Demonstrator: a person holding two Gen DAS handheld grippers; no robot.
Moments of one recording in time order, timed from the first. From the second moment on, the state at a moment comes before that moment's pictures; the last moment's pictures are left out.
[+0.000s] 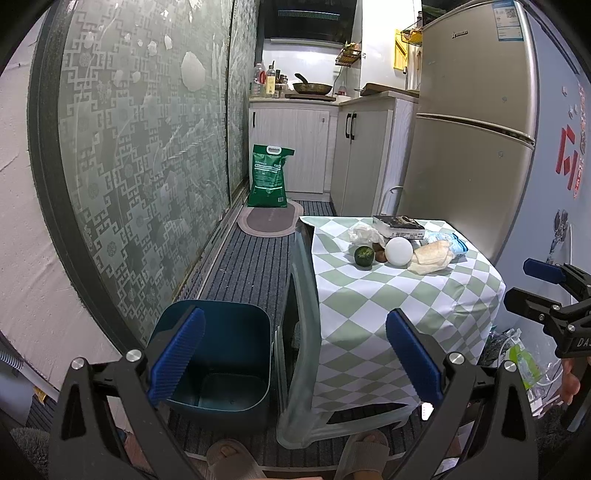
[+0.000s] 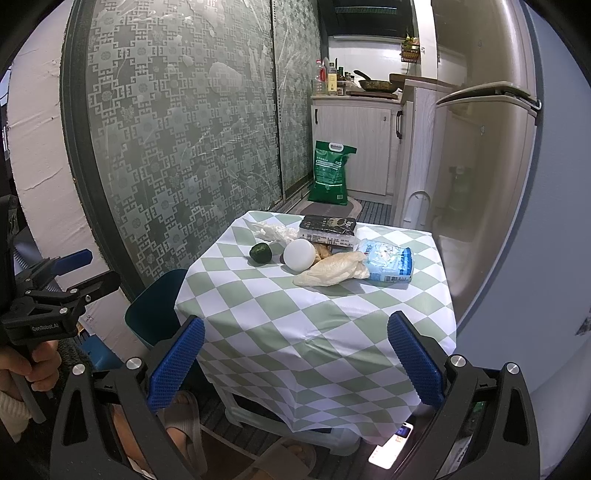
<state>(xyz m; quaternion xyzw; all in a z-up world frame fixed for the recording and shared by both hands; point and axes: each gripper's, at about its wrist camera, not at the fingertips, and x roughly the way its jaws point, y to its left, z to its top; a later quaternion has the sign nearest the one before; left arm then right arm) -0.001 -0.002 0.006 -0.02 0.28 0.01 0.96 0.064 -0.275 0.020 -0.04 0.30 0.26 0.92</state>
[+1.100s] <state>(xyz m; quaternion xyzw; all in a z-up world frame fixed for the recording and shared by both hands) -0.004 -0.004 0.008 -0.02 0.28 0.01 0.96 0.064 -0.274 0.021 -0.04 0.30 0.26 0.92</state>
